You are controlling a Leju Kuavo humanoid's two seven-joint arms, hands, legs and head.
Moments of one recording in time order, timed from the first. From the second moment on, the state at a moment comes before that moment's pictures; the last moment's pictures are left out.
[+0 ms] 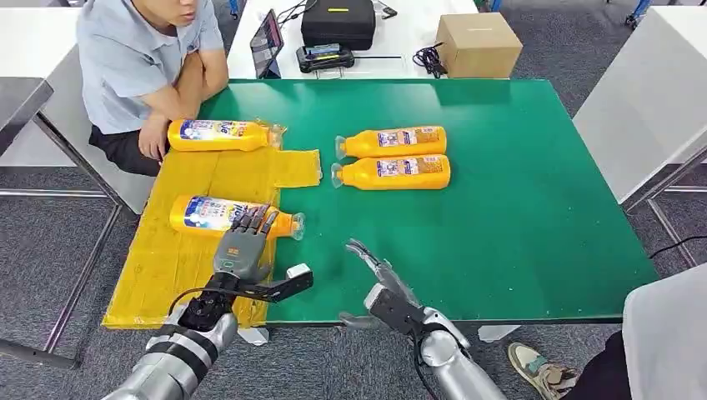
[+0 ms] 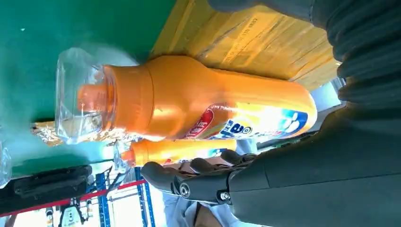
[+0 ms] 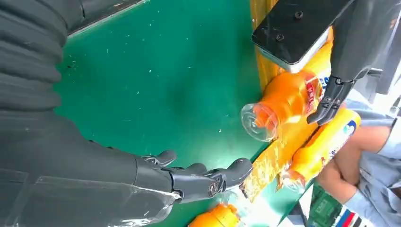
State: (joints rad) left arm -0.43 -0.10 -0.35 -0.76 -1.41 0.54 0.10; right arm -0.20 0.07 0.40 -1.02 0.37 0.12 -0.63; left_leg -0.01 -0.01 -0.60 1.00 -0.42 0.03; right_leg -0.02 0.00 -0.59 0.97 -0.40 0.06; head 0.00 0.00
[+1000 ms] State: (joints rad) left arm 0.08 -0.18 -0.38 -1.45 -0.38 0.66 -0.39; right arm 0.18 0.15 0.22 -1.57 0.38 -0.41 -0.60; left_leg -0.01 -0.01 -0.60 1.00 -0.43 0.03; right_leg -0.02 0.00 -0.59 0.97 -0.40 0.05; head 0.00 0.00
